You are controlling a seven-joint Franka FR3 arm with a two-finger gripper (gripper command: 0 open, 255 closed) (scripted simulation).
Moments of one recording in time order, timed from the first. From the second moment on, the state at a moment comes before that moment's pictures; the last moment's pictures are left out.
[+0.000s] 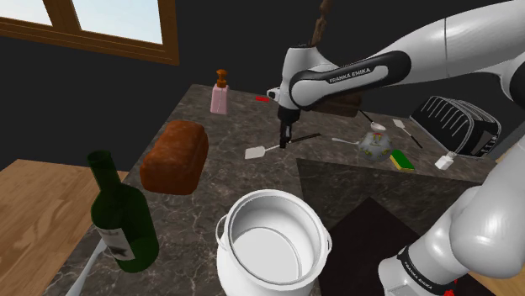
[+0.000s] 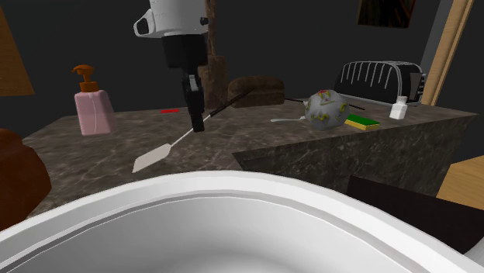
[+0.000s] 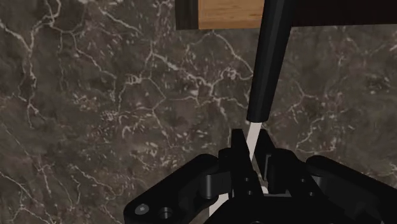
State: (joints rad) arm 0.11 0.11 0.09 -2.07 -0.06 2.12 -0.66
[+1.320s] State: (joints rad) arm -0.14 0.09 -0.13 -2.11 -0.06 2.17 -1.13
